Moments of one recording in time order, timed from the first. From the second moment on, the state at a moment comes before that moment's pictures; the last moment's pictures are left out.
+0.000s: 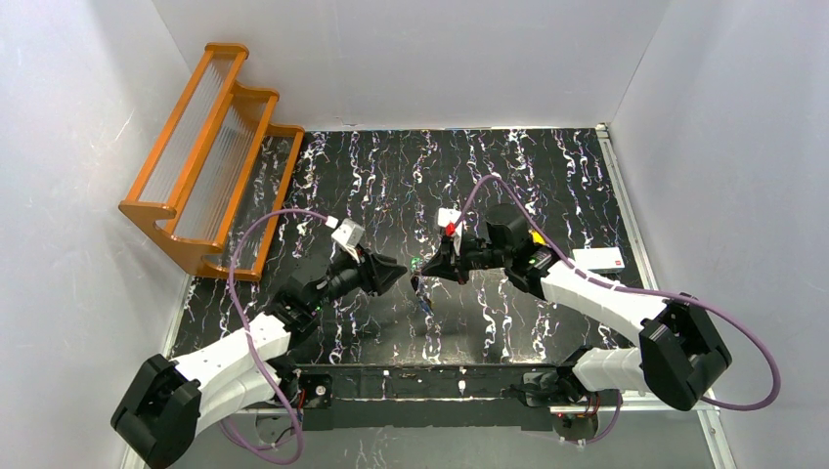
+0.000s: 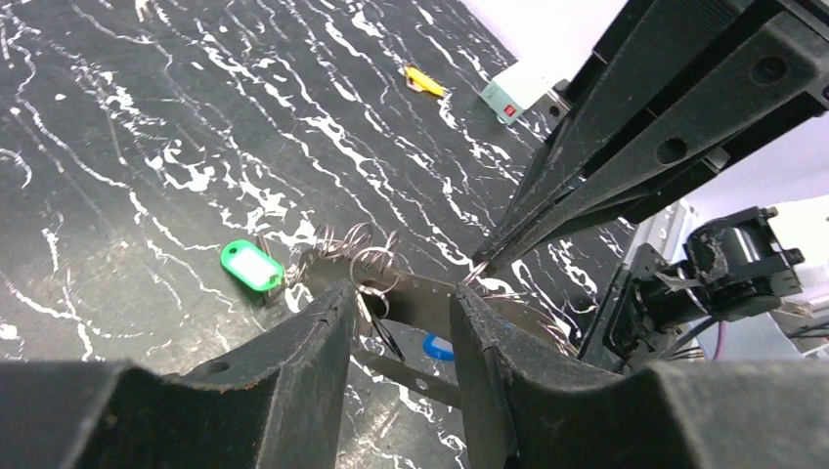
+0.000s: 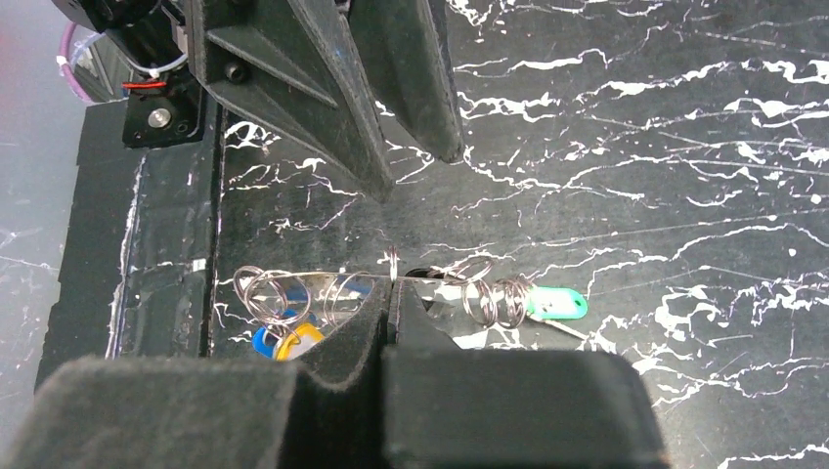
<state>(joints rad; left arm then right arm) -0.64 0.92 0.30 0.51 0.28 -0.45 0.72 1.27 0.72 0.13 -0.76 -0.20</state>
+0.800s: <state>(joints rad) -0.64 0.98 0.25 0.76 0.57 -0.37 0.72 1.24 0.72 0.16 -0.85 -0.22</state>
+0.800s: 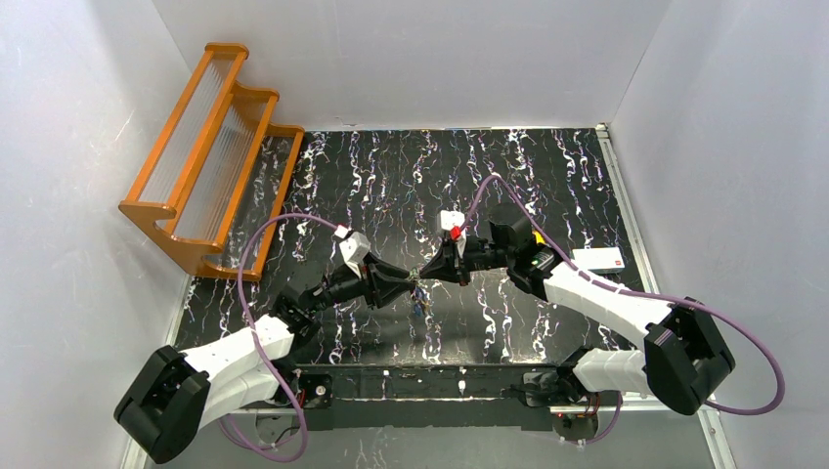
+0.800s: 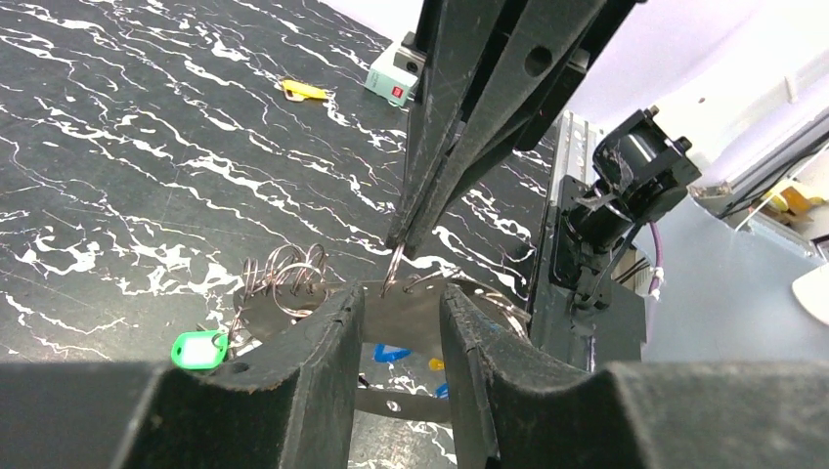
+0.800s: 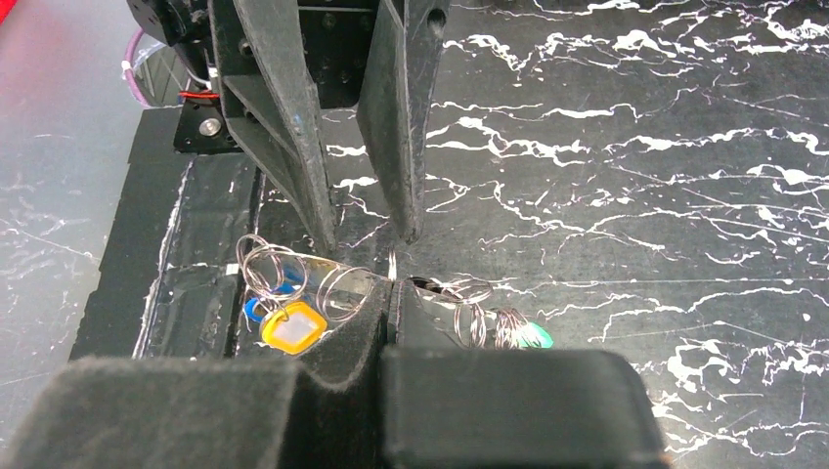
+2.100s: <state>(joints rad) -0.69 0.97 0.17 0.91 0.58 -0.26 0.72 1.22 0.72 0.20 -0.96 -0.23</state>
